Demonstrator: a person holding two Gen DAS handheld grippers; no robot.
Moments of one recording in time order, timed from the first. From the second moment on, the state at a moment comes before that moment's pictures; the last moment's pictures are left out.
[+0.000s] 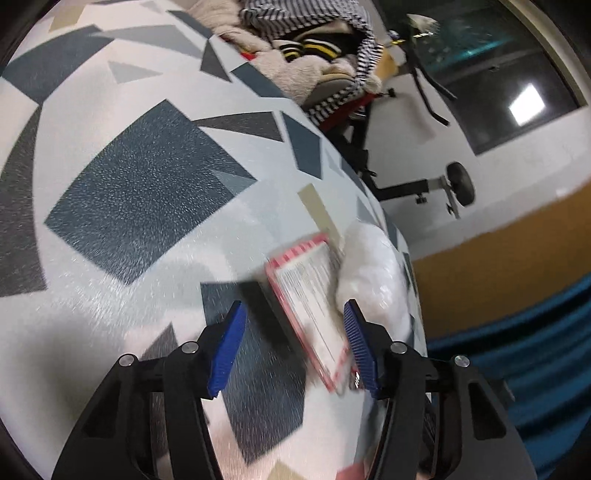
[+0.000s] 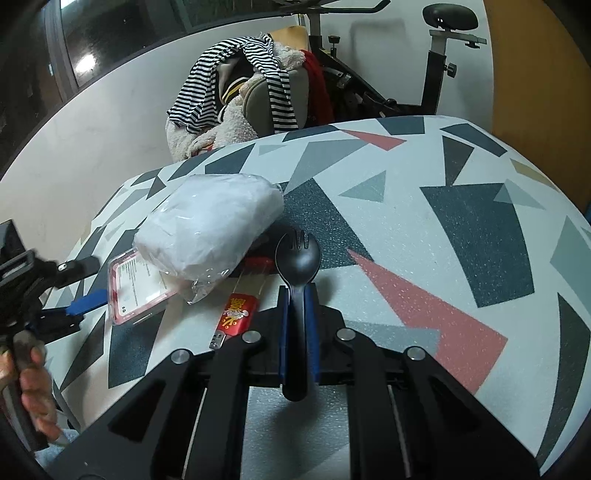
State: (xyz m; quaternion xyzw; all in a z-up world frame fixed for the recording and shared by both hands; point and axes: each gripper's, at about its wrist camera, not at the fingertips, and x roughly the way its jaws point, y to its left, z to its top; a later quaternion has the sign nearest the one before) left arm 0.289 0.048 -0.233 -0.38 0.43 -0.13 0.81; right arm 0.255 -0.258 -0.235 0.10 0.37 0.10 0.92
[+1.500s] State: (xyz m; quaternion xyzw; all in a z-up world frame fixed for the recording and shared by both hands) left arm 0.142 0.081 -0.061 -0.08 0.28 -0.13 0.95; right arm 0.188 -0.238 -0.171 0.07 0.34 0.15 0.93
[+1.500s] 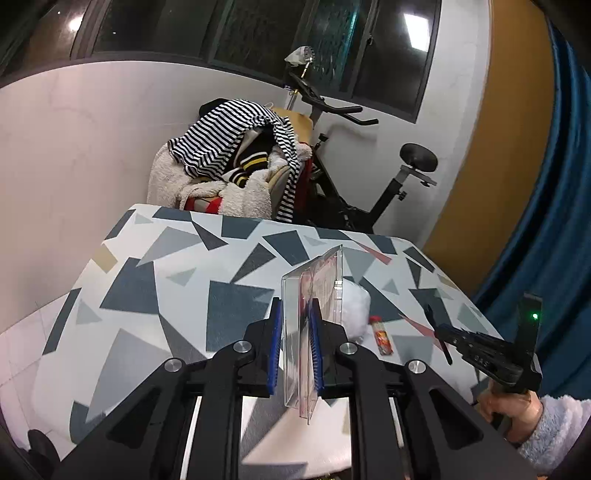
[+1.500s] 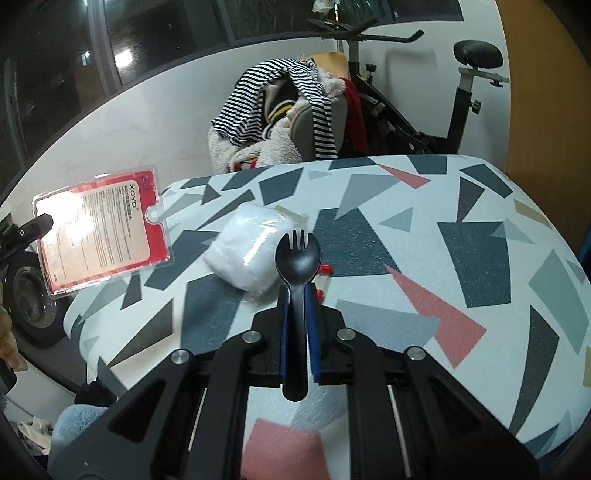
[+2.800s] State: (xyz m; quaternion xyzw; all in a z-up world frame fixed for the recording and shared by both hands) left arm 0.015 -0.002 -0.196 0.03 0.47 -0.27 0.84; right arm 0.056 -0.214 -0.196 0.04 0.34 0.21 0.92
